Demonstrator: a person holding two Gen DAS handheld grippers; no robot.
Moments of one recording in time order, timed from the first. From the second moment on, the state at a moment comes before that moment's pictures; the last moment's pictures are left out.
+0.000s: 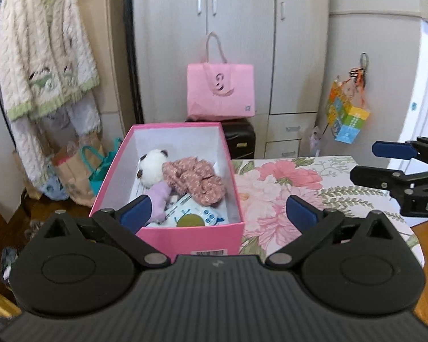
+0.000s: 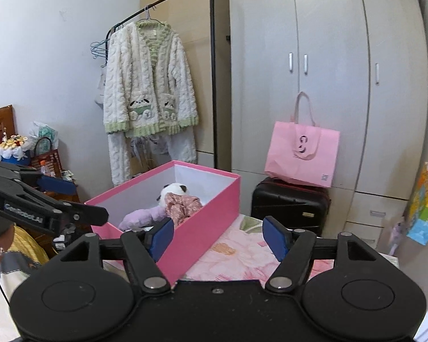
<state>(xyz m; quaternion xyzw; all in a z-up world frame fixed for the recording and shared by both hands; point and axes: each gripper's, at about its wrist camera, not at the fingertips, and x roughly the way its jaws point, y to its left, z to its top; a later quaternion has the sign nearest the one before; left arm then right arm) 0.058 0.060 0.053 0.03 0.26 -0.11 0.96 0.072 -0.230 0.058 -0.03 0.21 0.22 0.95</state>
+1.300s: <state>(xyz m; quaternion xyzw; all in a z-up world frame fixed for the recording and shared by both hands) 0.019 0.024 0.026 0.03 0.22 -0.10 0.97 0.007 -0.258 0.039 0.01 0.25 -0.02 0.97</state>
